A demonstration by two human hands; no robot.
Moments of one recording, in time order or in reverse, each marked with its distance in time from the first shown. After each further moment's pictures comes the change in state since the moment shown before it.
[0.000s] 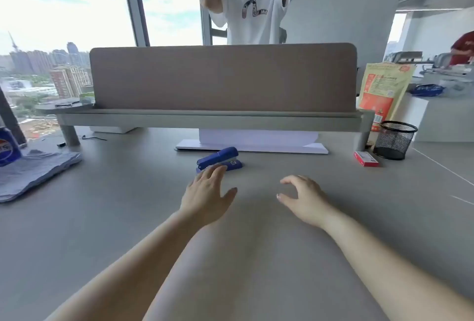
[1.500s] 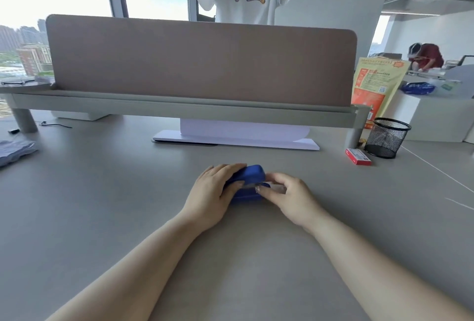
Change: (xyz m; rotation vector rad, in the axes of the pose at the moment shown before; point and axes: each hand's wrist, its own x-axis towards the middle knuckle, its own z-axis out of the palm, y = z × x) left_hand 0.019 0.018 0.033 -0.341 0.138 0.304; right_hand 0.019 0.006 0.019 0.492 -0.012 -0.047
